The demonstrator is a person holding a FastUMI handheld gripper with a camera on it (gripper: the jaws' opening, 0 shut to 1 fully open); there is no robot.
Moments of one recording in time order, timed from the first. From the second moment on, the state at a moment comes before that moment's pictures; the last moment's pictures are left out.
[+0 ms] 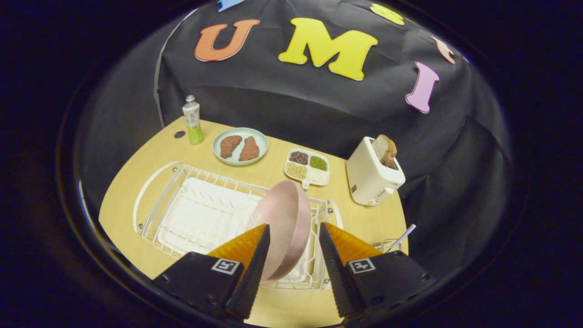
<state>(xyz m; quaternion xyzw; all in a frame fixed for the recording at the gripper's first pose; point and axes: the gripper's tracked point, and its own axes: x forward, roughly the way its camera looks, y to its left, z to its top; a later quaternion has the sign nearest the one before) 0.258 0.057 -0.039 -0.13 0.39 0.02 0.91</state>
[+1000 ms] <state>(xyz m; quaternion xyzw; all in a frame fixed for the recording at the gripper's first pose) 0.277 0.072 -0.049 -0.19 0.52 -0.10 0.83</state>
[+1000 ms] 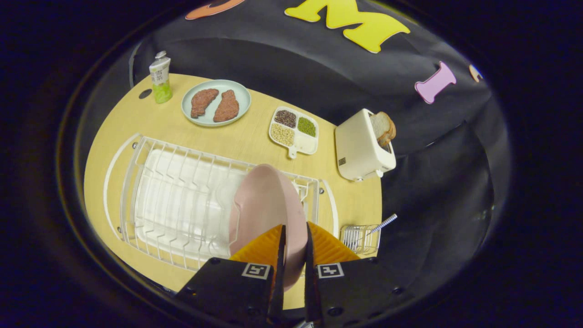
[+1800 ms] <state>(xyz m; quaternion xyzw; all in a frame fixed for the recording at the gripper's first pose) 0.189 0.033 0.005 -0.12 0.42 -0.09 0.90</state>
